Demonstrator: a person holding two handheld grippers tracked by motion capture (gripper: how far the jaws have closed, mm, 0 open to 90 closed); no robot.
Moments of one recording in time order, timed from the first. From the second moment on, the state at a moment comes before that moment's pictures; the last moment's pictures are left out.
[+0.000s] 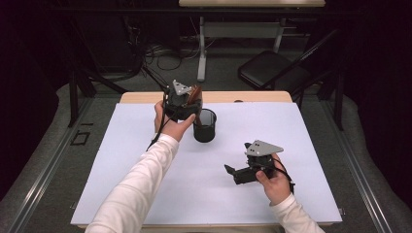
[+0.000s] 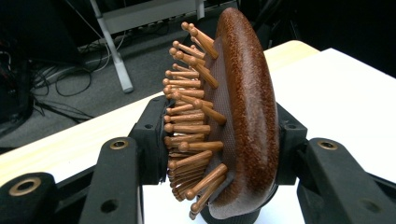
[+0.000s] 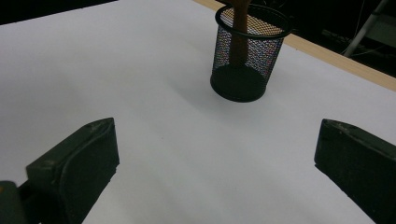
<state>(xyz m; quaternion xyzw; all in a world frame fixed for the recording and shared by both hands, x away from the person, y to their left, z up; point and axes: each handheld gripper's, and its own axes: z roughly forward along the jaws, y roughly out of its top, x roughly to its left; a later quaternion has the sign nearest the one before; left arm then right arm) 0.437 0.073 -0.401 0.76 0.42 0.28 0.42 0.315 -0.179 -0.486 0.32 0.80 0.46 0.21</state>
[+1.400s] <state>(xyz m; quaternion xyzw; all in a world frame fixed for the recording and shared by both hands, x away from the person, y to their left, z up) 0.417 0.022 -0.409 0.81 0.31 0.35 0.35 0.315 -0.181 -0.486 0.32 0.80 0.46 0.22</state>
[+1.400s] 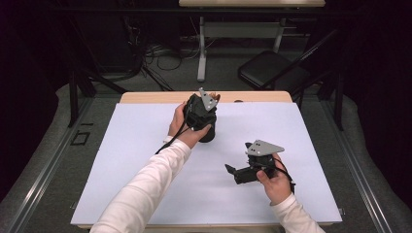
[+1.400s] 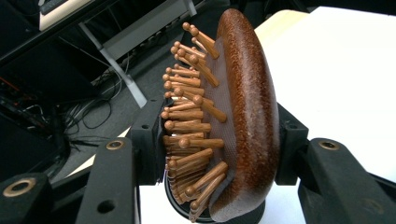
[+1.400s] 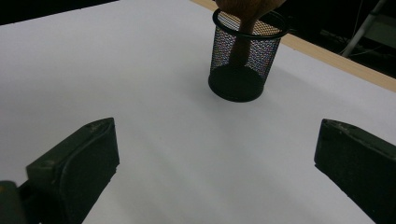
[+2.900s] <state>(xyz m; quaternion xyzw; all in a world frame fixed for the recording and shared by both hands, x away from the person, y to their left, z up) 0.403 -0.021 -0.427 0.83 0.23 0.41 0.29 0.315 -0.182 -0.486 0.32 0.80 0.46 0.22</state>
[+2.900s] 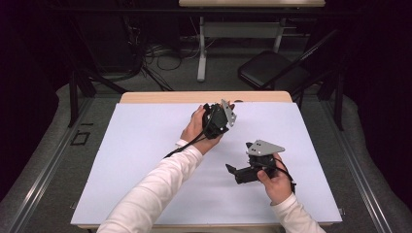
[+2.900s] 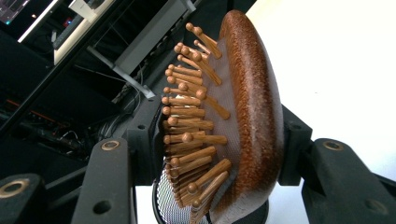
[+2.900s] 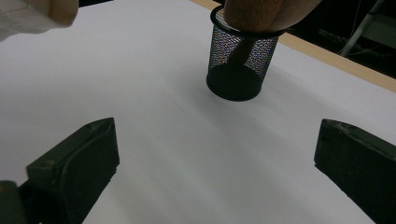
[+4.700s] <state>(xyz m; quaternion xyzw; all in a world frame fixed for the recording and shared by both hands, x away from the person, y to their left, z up) 0.388 -0.012 -0.411 0.82 0.22 0.39 0.36 0.317 -0.181 -0.489 0.32 0.80 0.46 0.22</state>
